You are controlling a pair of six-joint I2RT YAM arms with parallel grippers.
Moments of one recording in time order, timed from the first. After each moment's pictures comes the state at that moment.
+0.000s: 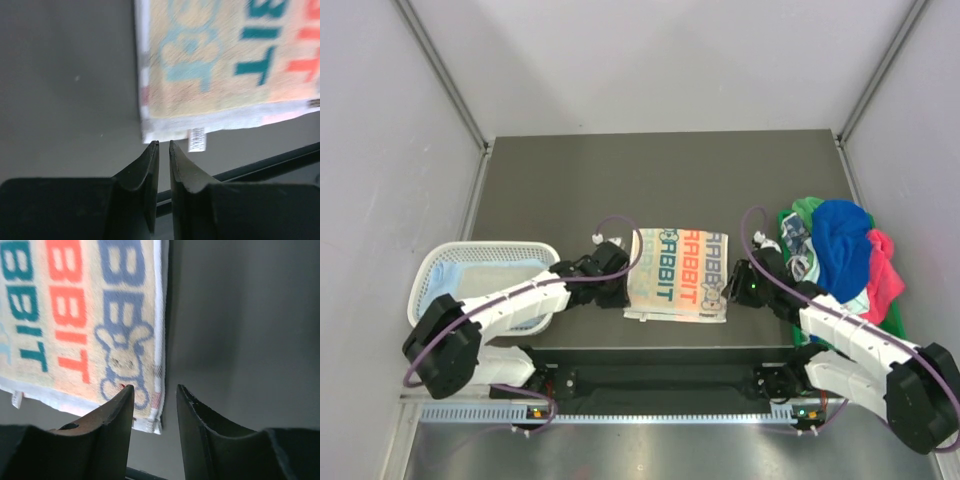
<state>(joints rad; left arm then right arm) -0.79 1.29 0.66 -0.42 -0.01 -0.80 0.53 0.96 0.37 -0.28 0.02 0.70</state>
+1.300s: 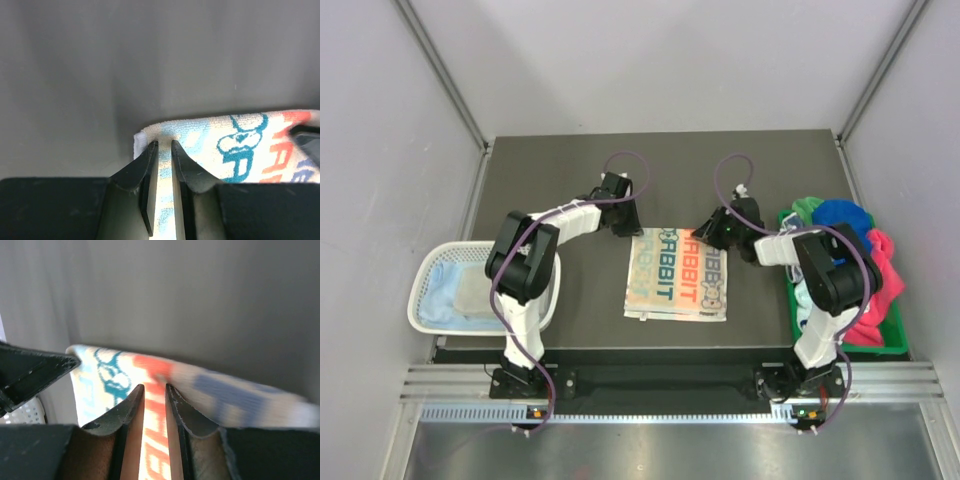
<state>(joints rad) -0.45 1.99 1.30 -0.24 0.13 -0.60 0.37 1.81 0.79 0.39 -0.21 0.83</state>
